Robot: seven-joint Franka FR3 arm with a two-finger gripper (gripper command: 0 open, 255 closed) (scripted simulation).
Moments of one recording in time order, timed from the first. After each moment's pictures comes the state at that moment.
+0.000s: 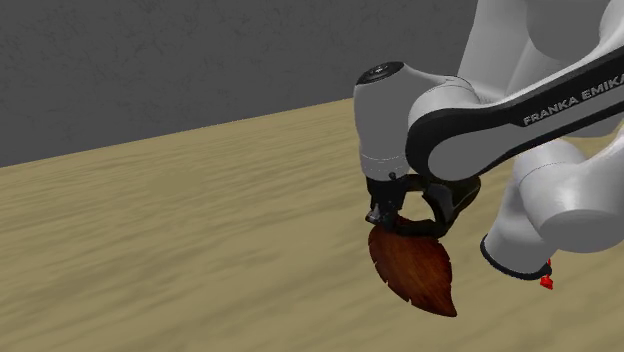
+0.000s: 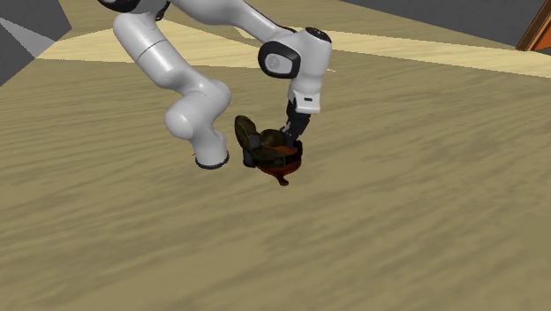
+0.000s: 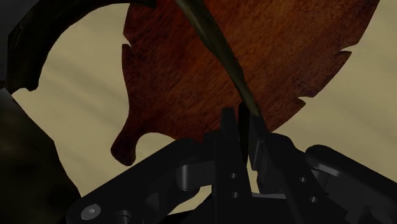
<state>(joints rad) 0.29 -0.68 0.29 -2.82 0.19 1.99 0.47</state>
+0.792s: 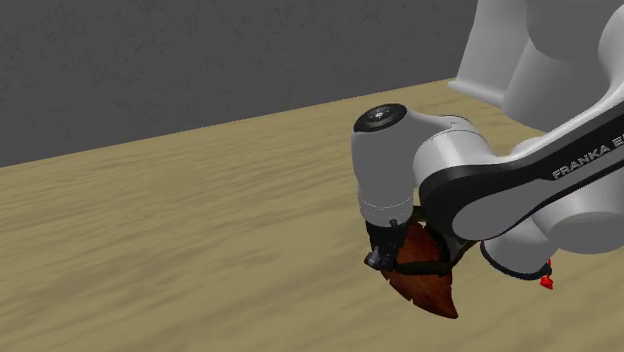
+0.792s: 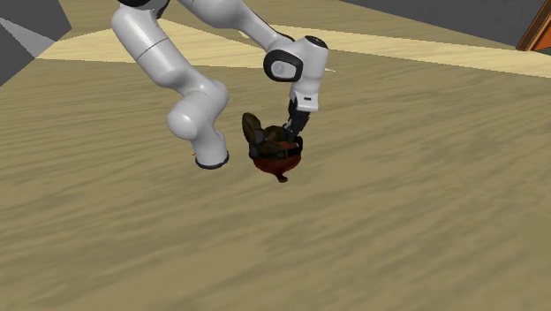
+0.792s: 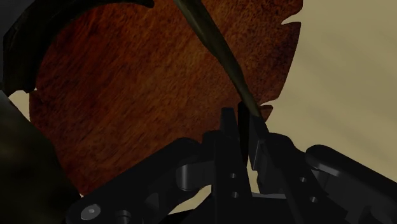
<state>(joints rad) 0.39 -0.59 0.44 -2.83 0.31 2.11 0.61</state>
